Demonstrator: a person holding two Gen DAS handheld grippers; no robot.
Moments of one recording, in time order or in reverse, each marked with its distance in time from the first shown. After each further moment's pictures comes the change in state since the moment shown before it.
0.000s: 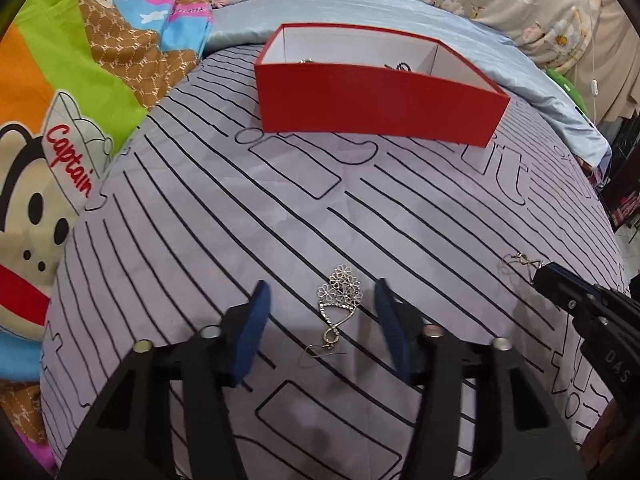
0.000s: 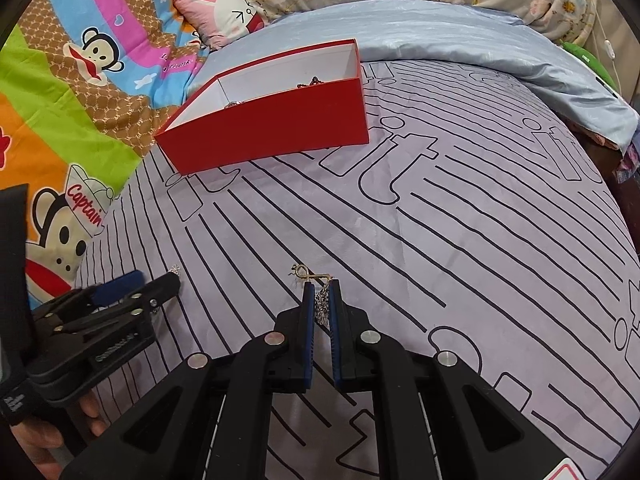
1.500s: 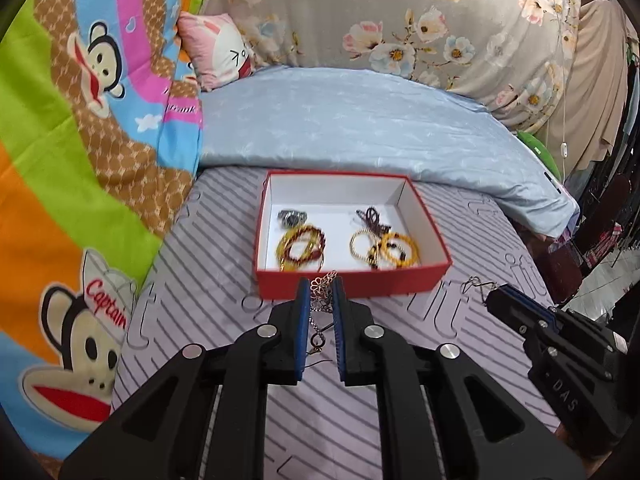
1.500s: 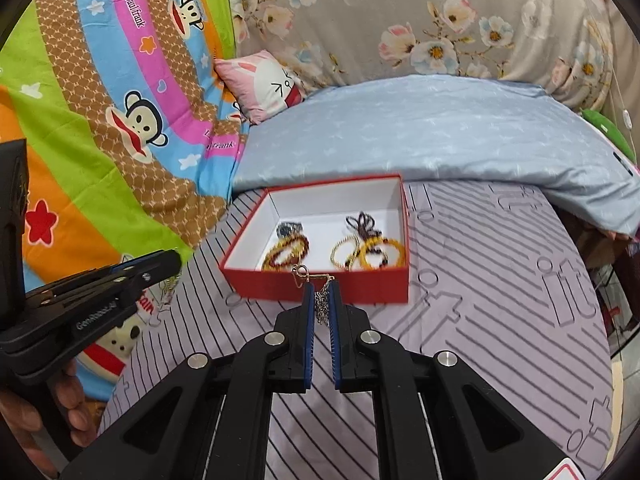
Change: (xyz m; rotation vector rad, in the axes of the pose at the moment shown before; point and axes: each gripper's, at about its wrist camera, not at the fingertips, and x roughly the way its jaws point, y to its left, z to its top) left arm -0.100 0.001 0.114 0.017 -0.228 -0.066; right arm -0.067 0.032 0.103 -0.064 -0.229 0.094
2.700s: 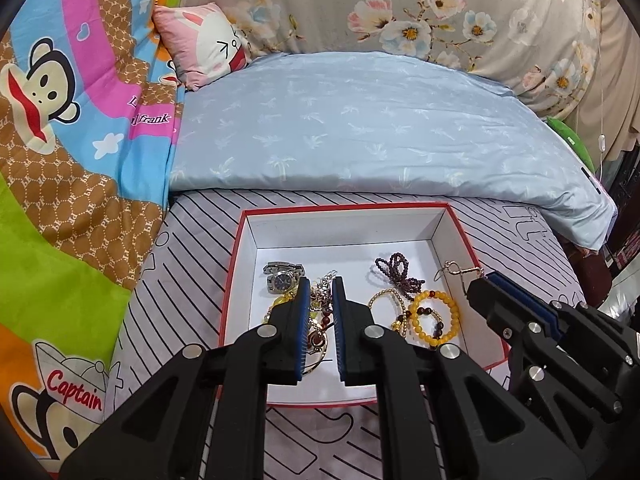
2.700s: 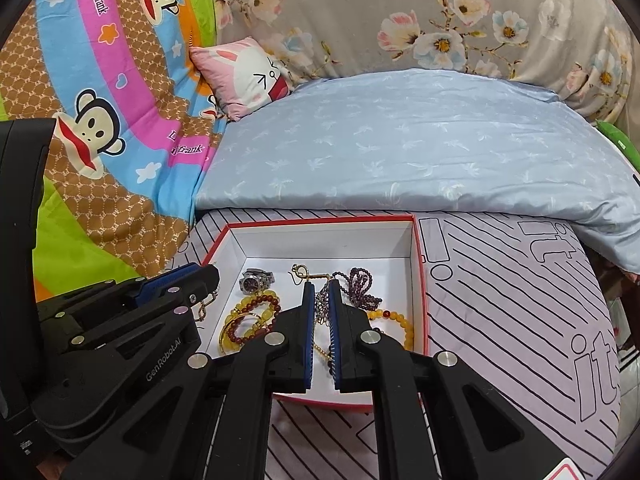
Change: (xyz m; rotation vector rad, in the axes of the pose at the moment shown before) left arm 0.124 -0.016 0.068 0.039 0.058 0.074; right arm 0.112 -0.012 0.068 -0.013 0.042 -0.050
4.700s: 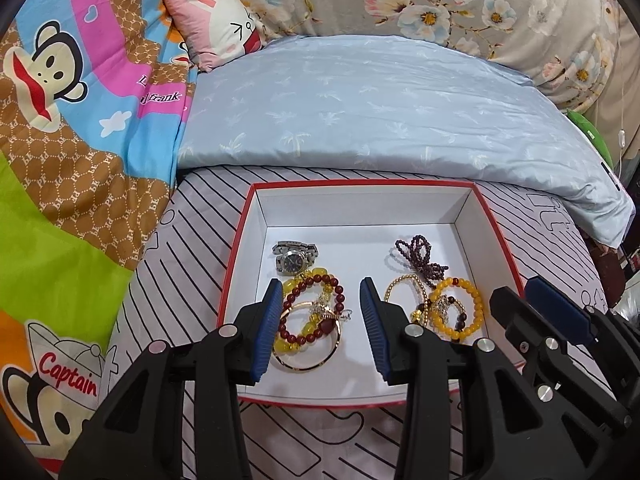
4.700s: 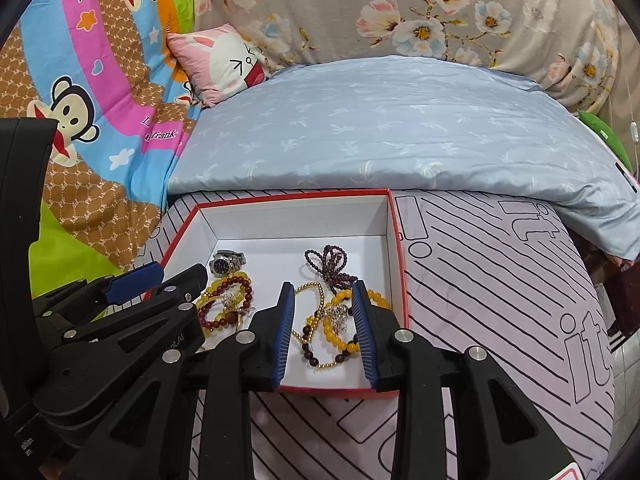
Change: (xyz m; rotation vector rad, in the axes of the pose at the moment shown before) left arm 0.019 0.001 -0.013 -0.025 0.050 0.061; right arm 0.009 -0.006 -0.016 0.012 0.034 -0.096
